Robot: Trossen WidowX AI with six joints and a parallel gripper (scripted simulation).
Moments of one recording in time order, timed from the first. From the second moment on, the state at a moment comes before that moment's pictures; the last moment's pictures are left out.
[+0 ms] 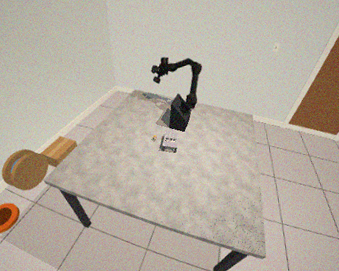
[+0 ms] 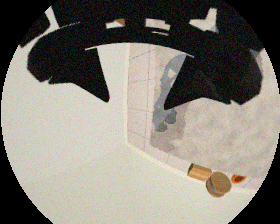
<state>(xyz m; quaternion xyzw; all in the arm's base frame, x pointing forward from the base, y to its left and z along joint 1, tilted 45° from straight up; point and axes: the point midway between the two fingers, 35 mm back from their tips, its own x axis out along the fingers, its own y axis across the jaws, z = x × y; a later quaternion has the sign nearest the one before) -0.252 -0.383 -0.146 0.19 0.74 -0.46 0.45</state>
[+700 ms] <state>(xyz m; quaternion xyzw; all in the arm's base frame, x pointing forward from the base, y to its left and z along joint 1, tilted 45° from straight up) 0.124 -0.339 -0.171 0.29 0.64 -0.25 0.67</state>
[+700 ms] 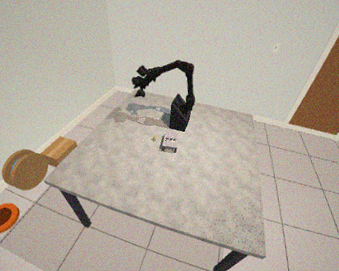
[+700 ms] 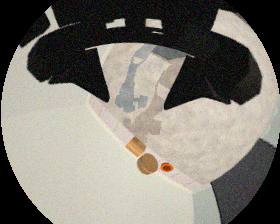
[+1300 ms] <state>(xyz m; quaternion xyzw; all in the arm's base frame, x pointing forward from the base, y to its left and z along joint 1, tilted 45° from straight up) 0.276 -0.063 -0.130 0.47 0.72 -0.04 0.51</state>
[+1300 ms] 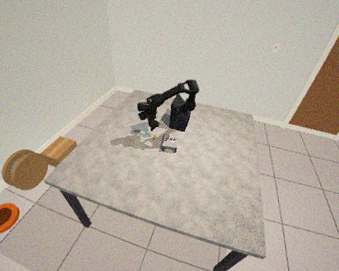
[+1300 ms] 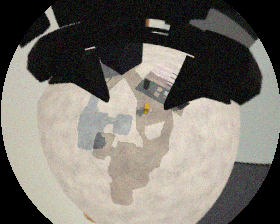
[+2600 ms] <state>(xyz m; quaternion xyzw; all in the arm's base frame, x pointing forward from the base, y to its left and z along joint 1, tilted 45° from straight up) 0.268 0.001 -0.146 0.48 0.75 -0.04 0.46</state>
